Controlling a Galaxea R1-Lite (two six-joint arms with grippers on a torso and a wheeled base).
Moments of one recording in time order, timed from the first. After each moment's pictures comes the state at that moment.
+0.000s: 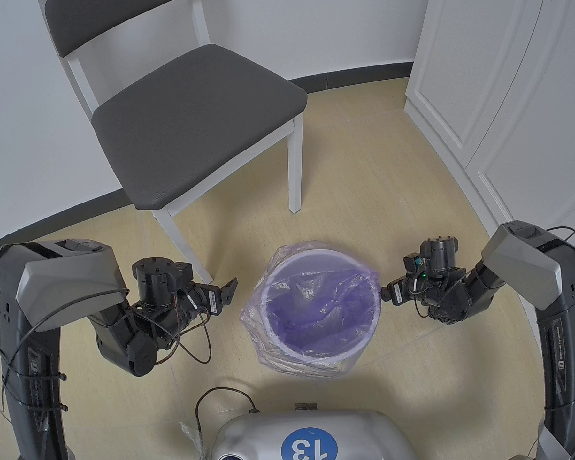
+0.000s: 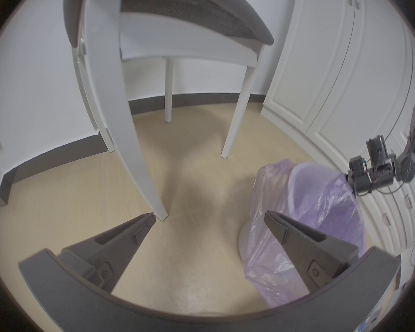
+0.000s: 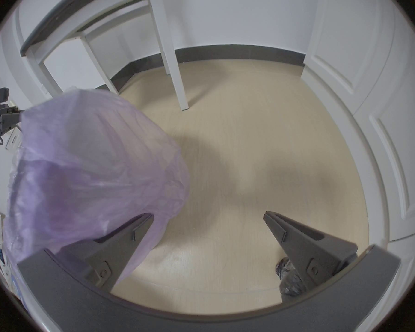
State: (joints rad) left arm -0.32 2.32 -0.73 -1.30 0.03 -0.09; right arm 0.21 2.51 -1.20 -0.77 0.07 -0.15
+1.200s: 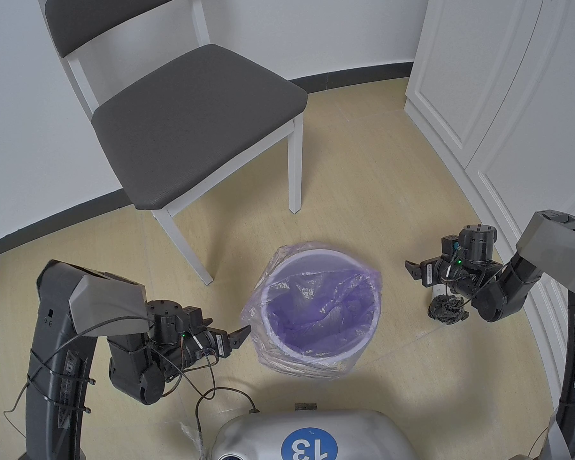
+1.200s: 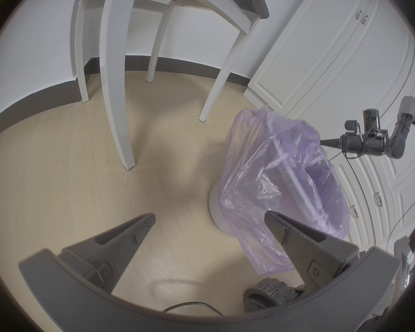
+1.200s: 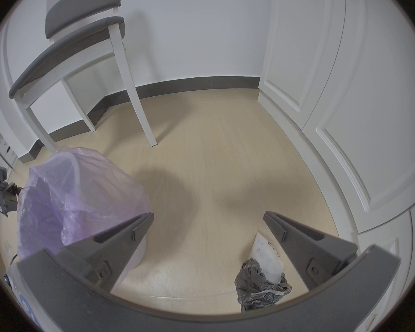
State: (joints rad) left arm -0.31 2.54 -0.67 -1.44 -0.21 -0.16; right arm 0.14 2.34 -1.00 -0.97 -0.01 -0.08
